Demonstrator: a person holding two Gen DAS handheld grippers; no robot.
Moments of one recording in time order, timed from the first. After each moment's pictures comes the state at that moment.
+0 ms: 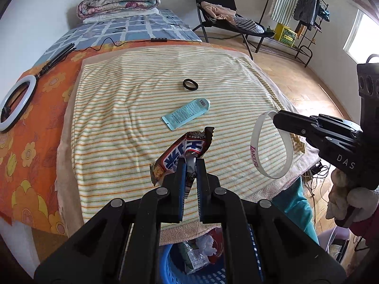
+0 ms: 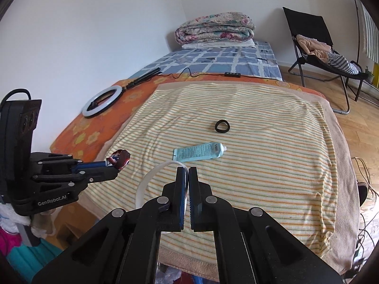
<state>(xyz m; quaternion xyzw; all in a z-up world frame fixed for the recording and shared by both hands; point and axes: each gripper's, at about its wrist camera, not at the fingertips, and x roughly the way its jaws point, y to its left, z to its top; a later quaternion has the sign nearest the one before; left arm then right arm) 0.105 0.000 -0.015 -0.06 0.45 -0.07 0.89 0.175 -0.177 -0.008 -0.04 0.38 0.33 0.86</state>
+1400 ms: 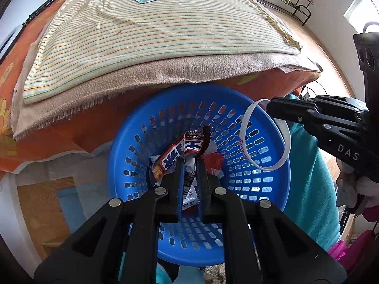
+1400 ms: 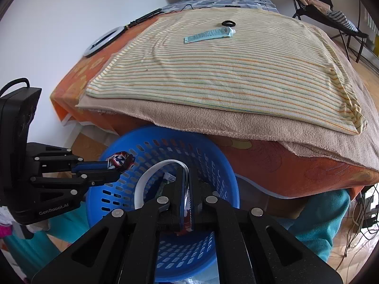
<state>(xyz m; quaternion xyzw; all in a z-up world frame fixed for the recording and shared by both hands) -0.007 -0.051 -0.138 -0.04 0.57 -0.09 0.82 0.056 -0.211 -0.121 -0.07 0.50 0.31 0.81</state>
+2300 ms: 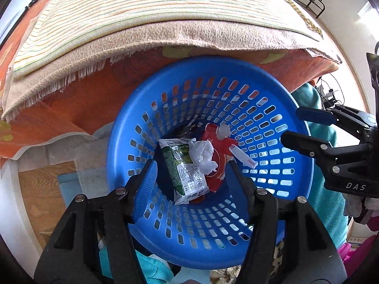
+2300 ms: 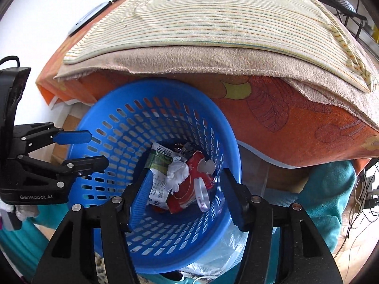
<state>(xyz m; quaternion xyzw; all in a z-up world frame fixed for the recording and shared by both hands) -0.002 -0.041 -0.170 -0.04 0.61 -0.06 0.79 0.052 -0.214 -0.169 -0.08 0.56 0.28 0.77</state>
